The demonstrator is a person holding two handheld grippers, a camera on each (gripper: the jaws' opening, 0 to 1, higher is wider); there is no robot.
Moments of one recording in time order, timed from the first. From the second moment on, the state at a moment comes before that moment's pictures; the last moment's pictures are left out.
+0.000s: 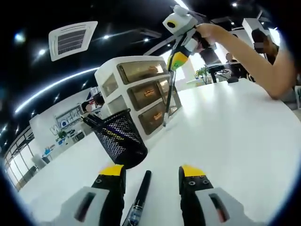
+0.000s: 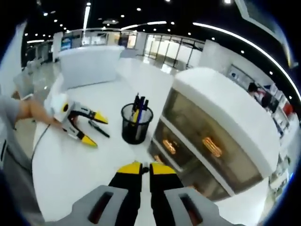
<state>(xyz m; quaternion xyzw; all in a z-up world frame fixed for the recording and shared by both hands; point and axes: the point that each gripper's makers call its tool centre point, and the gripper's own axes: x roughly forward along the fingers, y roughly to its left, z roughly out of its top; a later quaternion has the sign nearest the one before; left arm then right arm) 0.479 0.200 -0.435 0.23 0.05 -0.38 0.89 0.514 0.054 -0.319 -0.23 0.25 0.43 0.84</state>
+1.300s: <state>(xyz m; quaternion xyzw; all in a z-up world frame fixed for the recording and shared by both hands) 0.480 0.198 -0.436 0.23 0.05 -0.38 0.89 0.490 0.147 -0.214 -0.18 -0.03 0.46 0.87</state>
